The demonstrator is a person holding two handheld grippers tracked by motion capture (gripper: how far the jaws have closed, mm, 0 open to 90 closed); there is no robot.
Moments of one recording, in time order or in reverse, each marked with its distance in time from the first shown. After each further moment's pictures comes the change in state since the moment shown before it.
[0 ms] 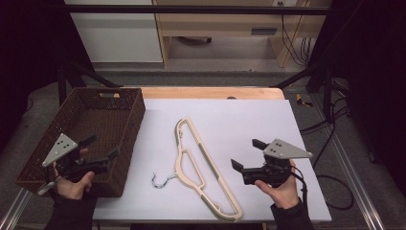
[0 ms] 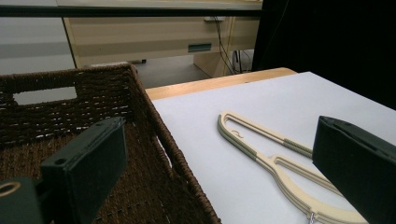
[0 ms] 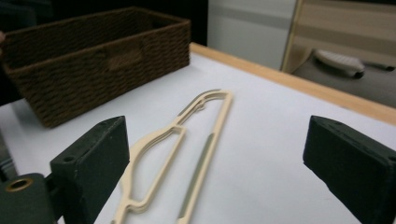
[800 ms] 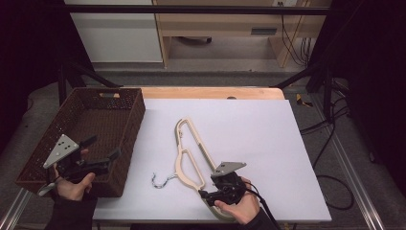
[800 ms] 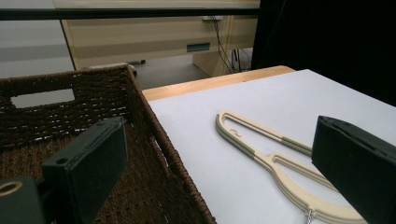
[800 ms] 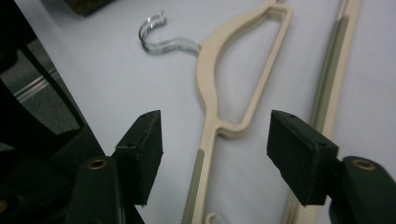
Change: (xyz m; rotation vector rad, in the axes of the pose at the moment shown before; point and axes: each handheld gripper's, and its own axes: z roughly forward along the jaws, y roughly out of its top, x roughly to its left) left arm -0.005 0.001 -0.001 0.002 -0.005 0.018; right arm 0.070 -0.050 0.079 0.438 0.152 0.036
